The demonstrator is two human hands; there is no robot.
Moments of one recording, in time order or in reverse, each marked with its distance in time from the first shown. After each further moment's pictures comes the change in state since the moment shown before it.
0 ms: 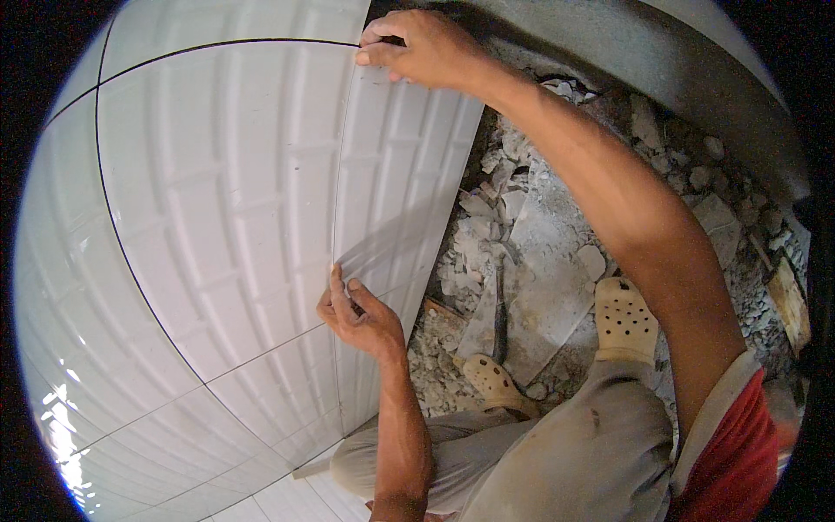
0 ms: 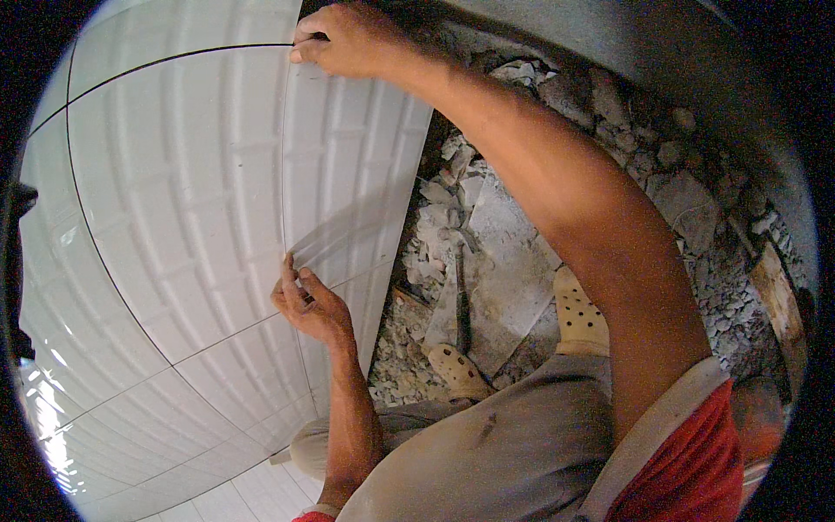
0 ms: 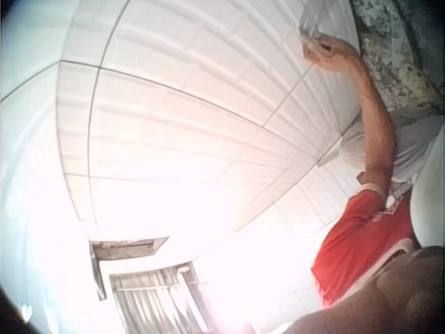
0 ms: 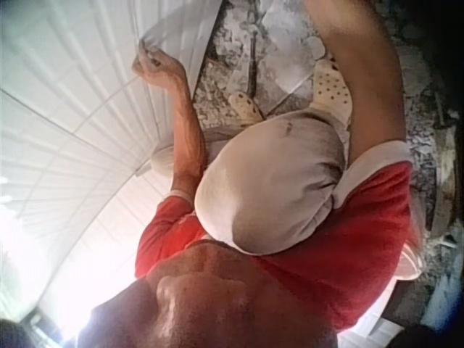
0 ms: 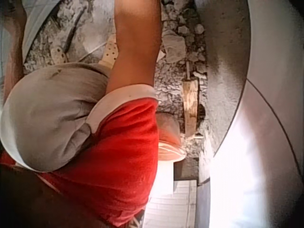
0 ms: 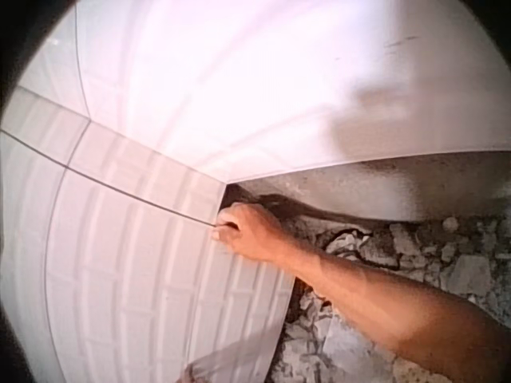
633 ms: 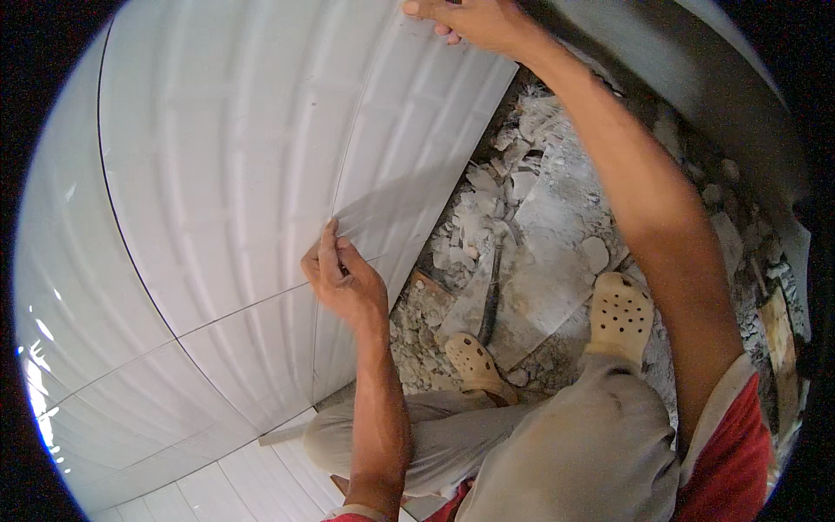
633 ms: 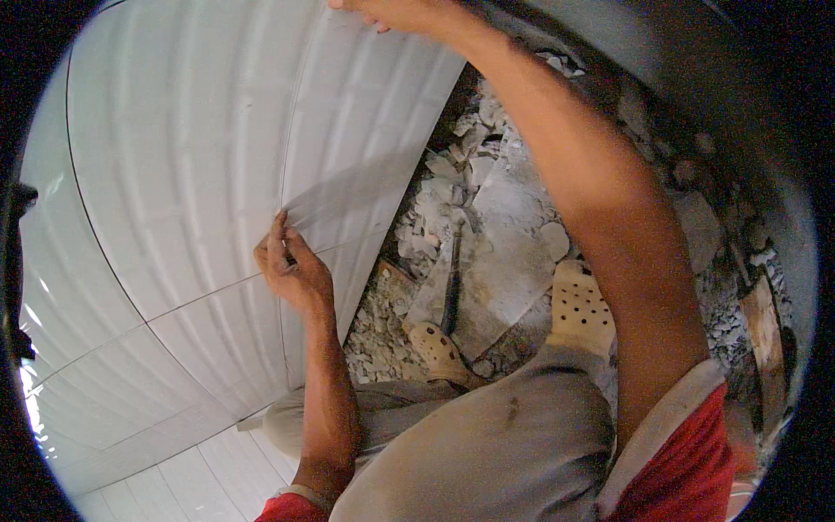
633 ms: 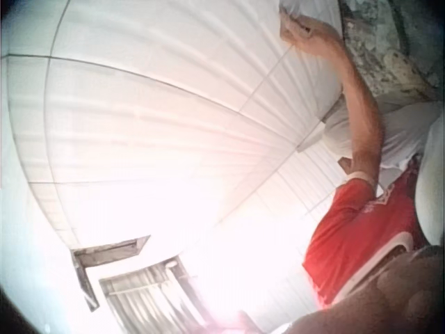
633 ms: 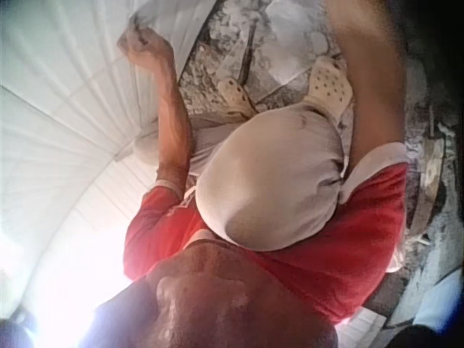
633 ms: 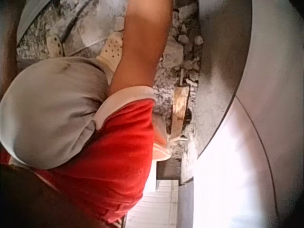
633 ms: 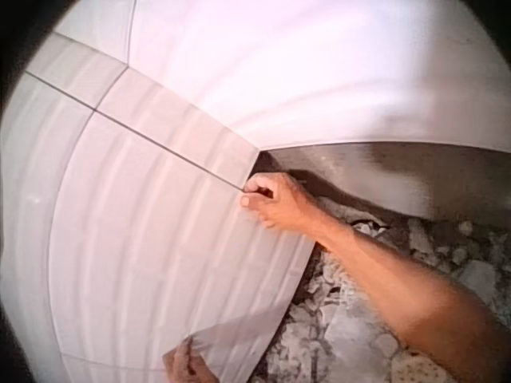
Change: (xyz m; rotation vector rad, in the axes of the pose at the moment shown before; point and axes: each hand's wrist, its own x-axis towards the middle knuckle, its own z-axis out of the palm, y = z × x) left_hand 0.010 0.007 -0.027 0.004 -0.078 0.011; right_hand -0.010 -0.019 -0.007 0.308 -0.065 0.118
